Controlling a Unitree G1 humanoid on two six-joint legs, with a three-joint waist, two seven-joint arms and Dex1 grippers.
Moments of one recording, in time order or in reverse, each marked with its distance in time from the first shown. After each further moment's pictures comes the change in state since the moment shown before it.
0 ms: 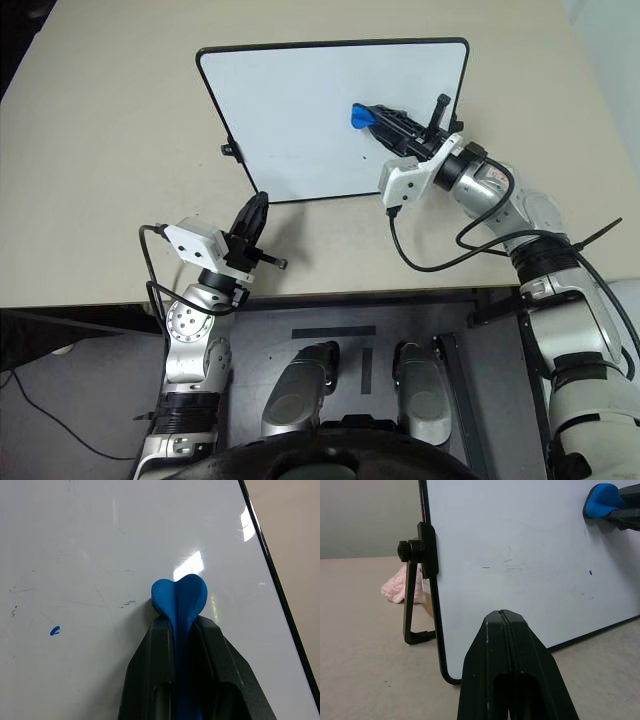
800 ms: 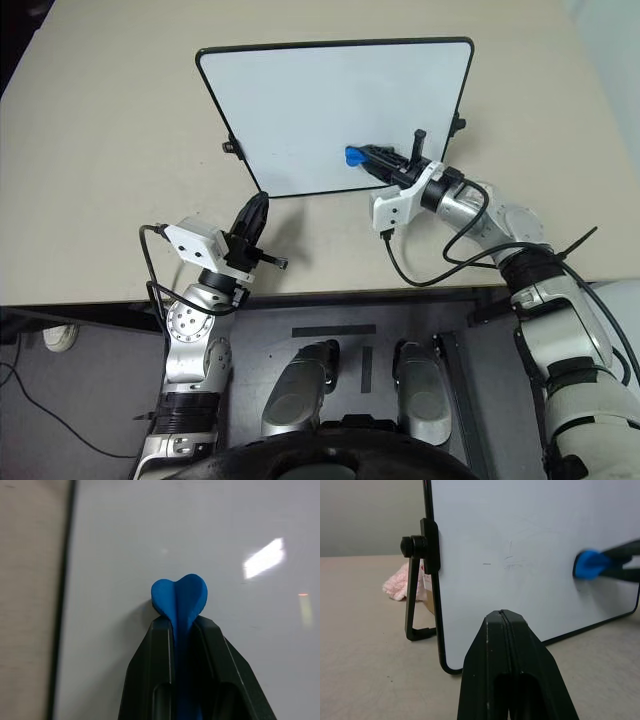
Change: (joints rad) left arm 0.000 0.000 -0.001 0.000 0.000 0.000 0.001; right arm 0.041 0.004 0.048 -0.034 -0.110 0.056 -0.039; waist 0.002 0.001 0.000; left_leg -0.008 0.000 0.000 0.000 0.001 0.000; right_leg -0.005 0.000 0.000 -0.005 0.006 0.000
